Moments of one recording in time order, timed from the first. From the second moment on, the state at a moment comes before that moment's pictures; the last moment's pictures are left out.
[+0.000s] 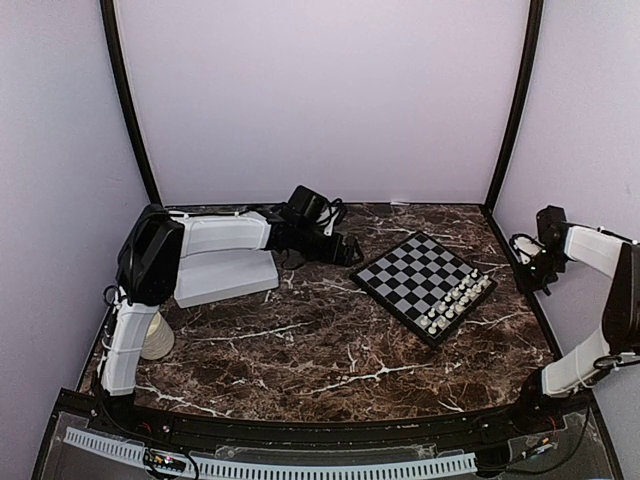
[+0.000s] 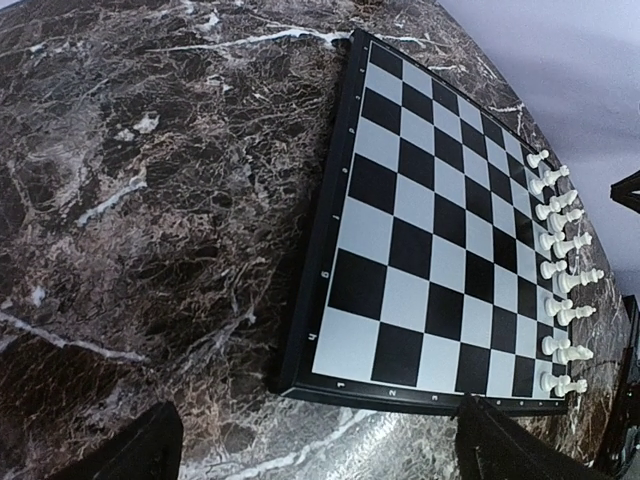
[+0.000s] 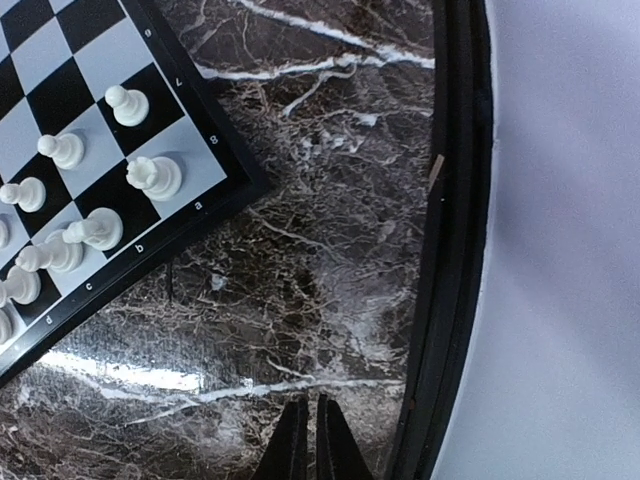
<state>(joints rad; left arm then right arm) -0.74 2.27 1.82 -0.28 0.26 -0.34 -0.22 1.38 0.91 -0.70 0.02 -0.37</state>
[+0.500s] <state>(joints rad) -0.74 2.44 1.98 -0.29 0.34 -0.42 -0.22 1.70 0.99 -0.68 -0.11 -0.38</state>
